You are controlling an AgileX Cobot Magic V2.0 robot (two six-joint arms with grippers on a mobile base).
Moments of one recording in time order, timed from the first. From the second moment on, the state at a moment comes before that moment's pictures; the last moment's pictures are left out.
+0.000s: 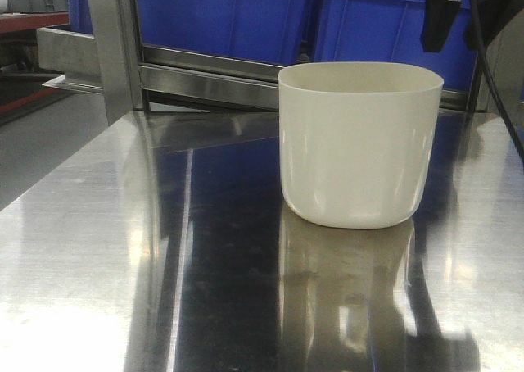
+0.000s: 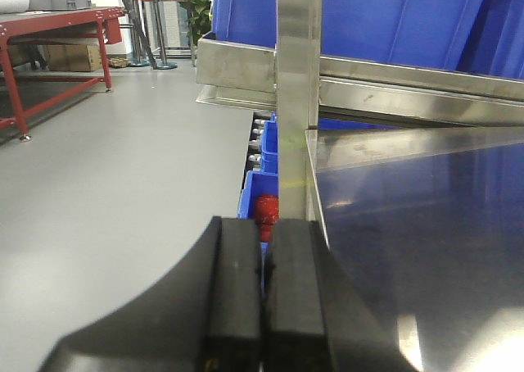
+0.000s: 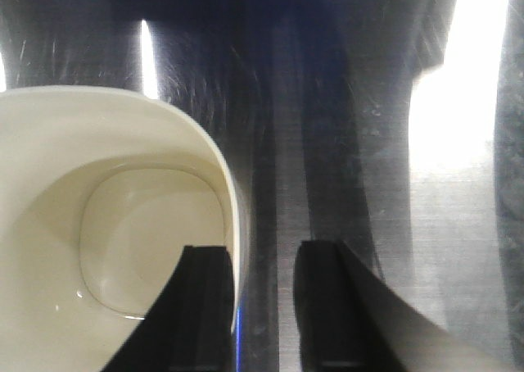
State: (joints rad) left arm -0.08 -0.01 0.01 -0.02 0.10 0.04; right arm 0.50 1.52 -1.36 -0.28 1.00 0.68
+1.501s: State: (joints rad) left arm -0.08 -0.01 0.01 -0.02 0.10 0.04; right arm 0.50 1.67 -1.36 -0.24 0.96 0.68
